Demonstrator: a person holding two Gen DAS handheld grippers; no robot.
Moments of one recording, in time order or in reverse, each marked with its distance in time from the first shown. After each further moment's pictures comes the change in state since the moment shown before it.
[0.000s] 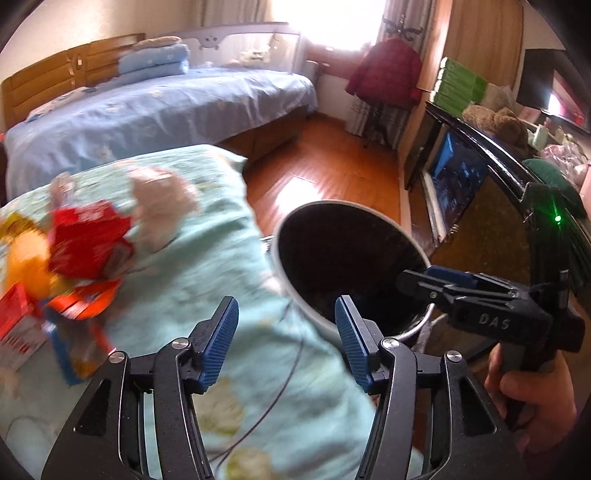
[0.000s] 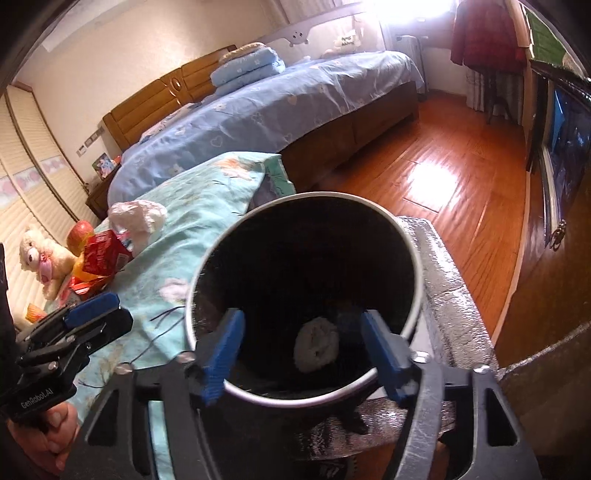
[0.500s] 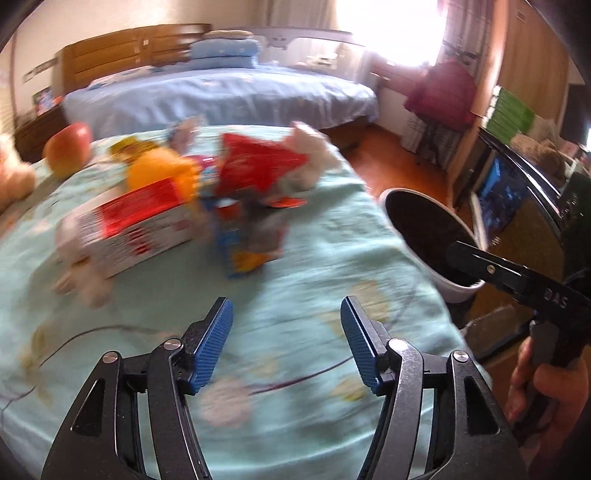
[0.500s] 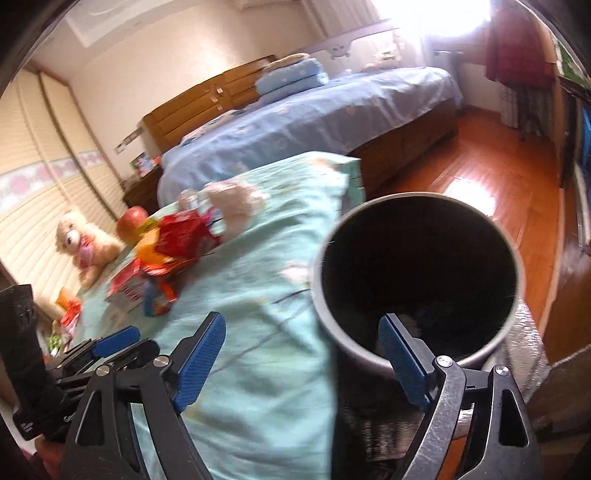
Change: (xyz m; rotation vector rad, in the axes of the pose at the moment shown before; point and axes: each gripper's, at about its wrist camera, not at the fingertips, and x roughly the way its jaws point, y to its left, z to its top) left arm -0.057 0.086 -0.063 -0.160 -0.020 0.153; right arm -0.005 0.093 -0.027 -0.064 -0.052 0.129
